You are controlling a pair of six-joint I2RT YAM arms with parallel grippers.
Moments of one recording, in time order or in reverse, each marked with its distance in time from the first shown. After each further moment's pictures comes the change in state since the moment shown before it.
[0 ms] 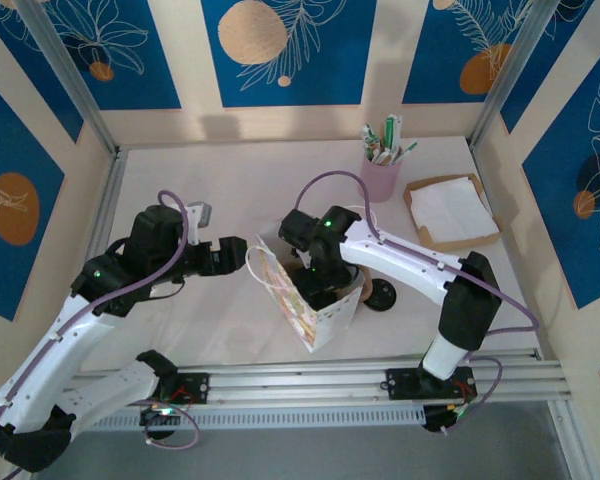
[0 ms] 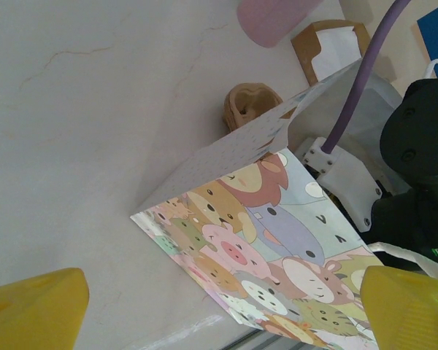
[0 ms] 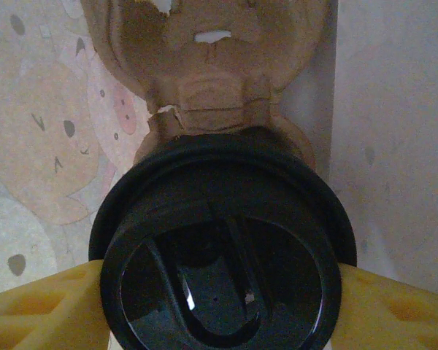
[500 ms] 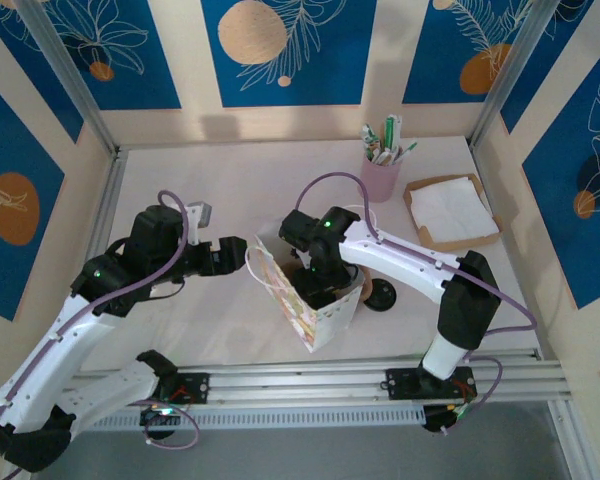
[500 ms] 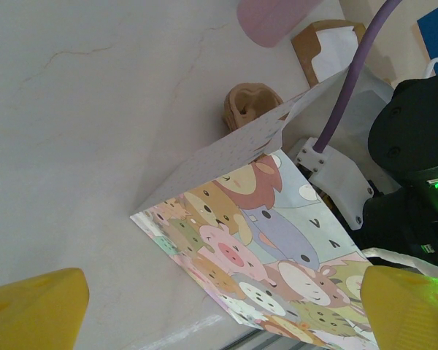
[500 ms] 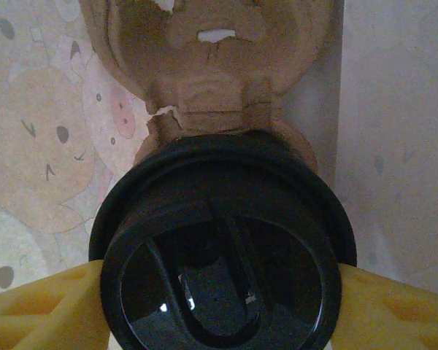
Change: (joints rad) left arm 0.000 0.000 0.000 0.000 0.000 0.000; right arm -0.007 0.005 -0.015 0.020 -0.014 0.000
